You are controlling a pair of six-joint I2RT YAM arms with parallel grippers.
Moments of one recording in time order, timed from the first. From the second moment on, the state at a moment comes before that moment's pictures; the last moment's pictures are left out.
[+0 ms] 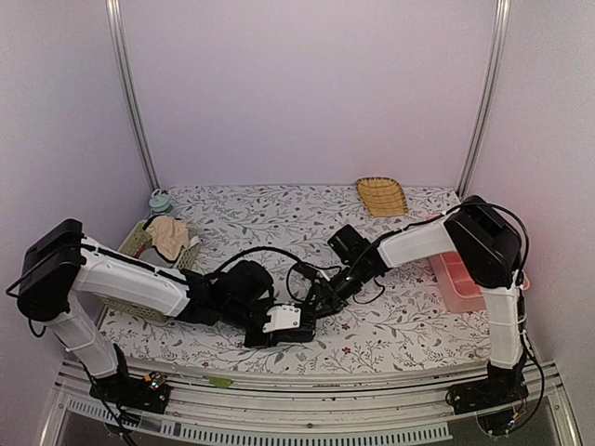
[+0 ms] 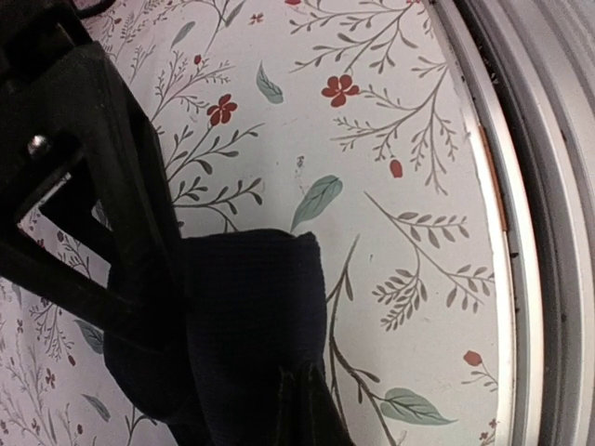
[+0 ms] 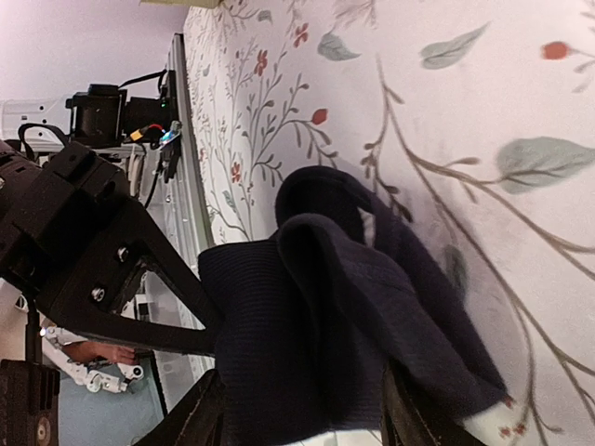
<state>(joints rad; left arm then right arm) -1.06 1.63 0.77 -0.03 0.16 0.59 0.77 2.16 1.31 -0.28 -1.01 0.22</state>
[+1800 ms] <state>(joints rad) -0.85 1.86 1.06 -0.34 0.60 0.55 0.86 1.84 0.76 0.40 -0.61 0.27</state>
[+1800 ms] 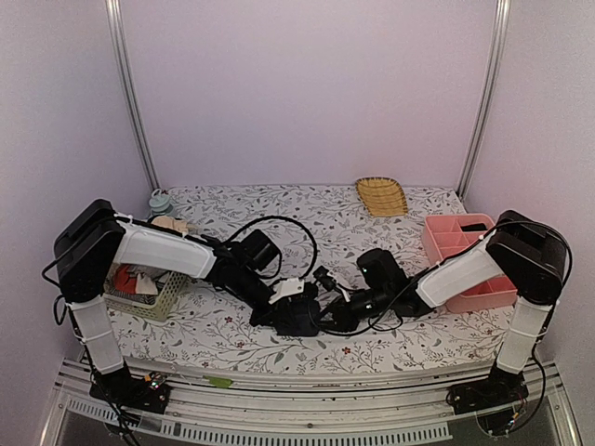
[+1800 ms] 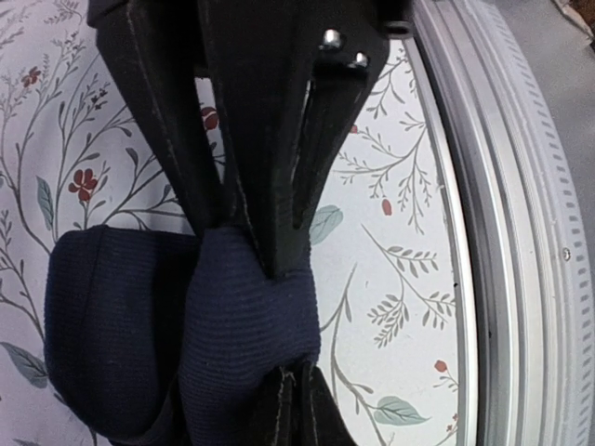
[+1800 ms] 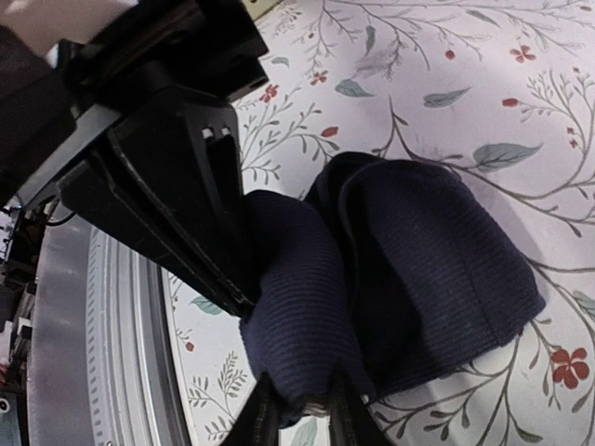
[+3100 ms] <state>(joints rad) -1.02 1.55 0.74 0.00 0.08 0.50 0.76 2.15 1.13 0.04 -1.04 0.55</state>
